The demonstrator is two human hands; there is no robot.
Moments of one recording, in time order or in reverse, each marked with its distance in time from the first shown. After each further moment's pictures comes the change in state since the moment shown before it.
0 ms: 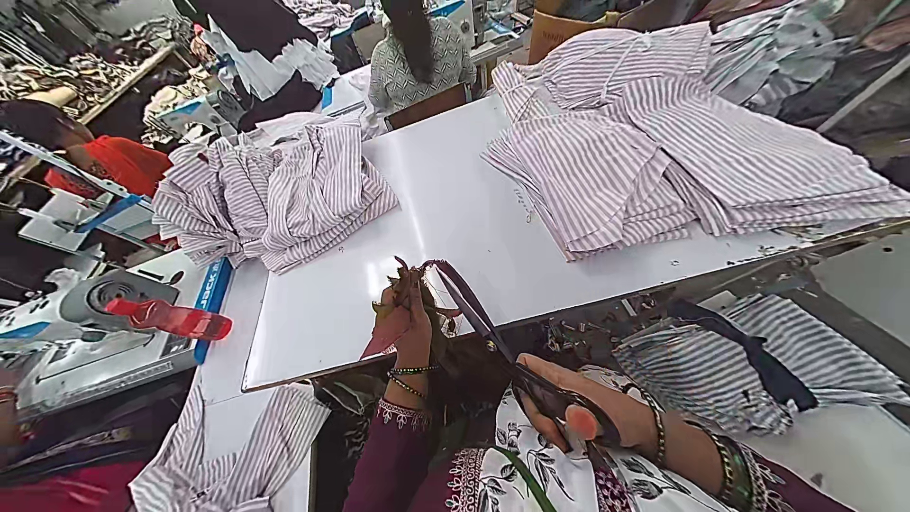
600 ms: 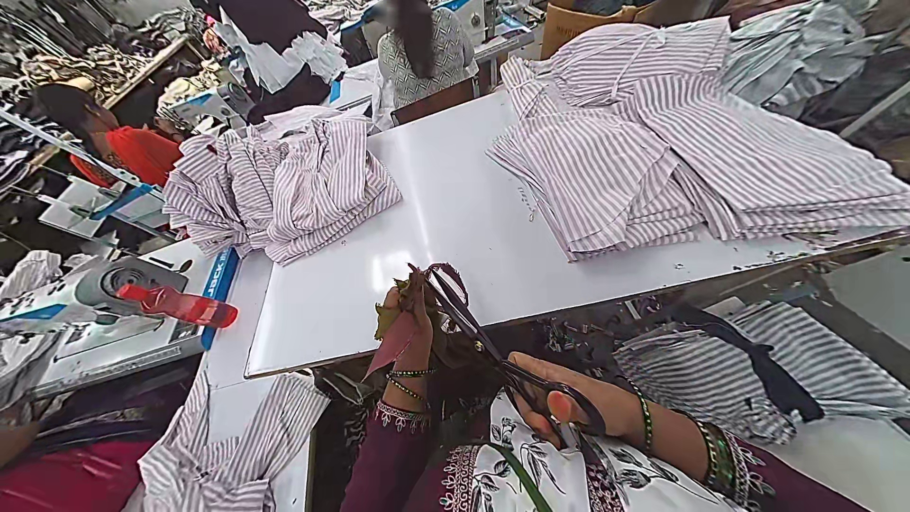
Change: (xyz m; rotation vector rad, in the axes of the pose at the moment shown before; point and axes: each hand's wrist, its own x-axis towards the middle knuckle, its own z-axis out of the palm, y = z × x) left_hand -0.009 0.013 -0.007 0.190 -0.078 -0.045; right_hand 0.005 0.002 -0.012 0.030 -0.118 0.036
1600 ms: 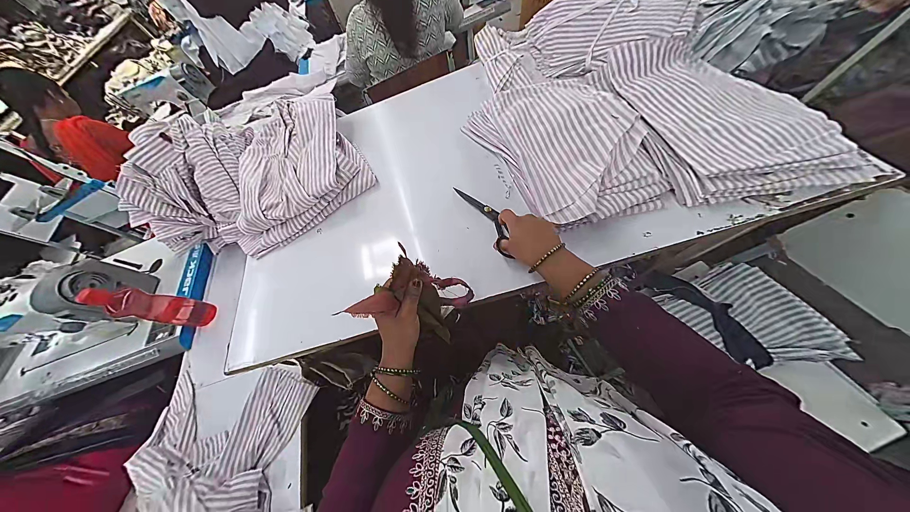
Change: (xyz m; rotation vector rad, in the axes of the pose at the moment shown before) left_hand -0.020 -0.003 0.000 -0.432 -0.170 -0.370; right_hand 0.066 -0.060 -0.118 -1.326 0.920 0.601
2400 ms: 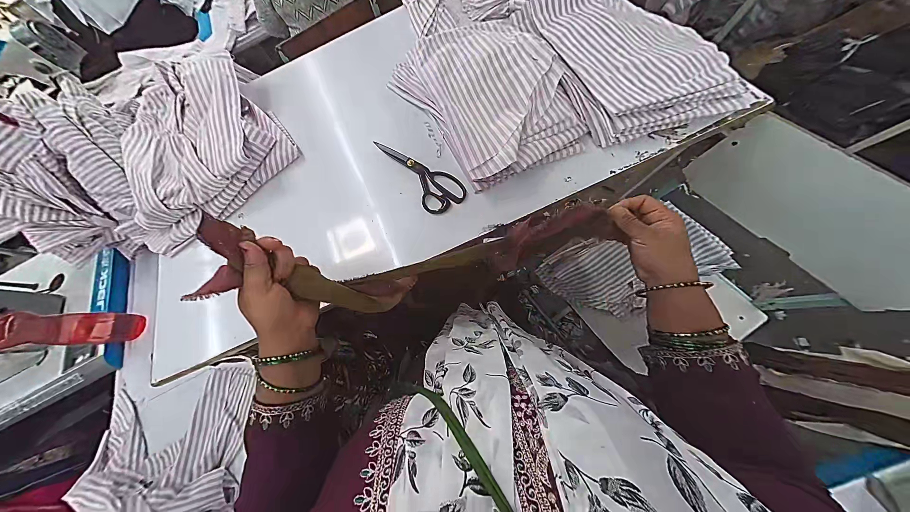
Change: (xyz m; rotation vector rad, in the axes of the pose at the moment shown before) left_hand 0.029 0.054 -0.011 -0.357 -0.057 -0.169; right_hand -0.157 0.197 0.013 1.146 0.653 0.181
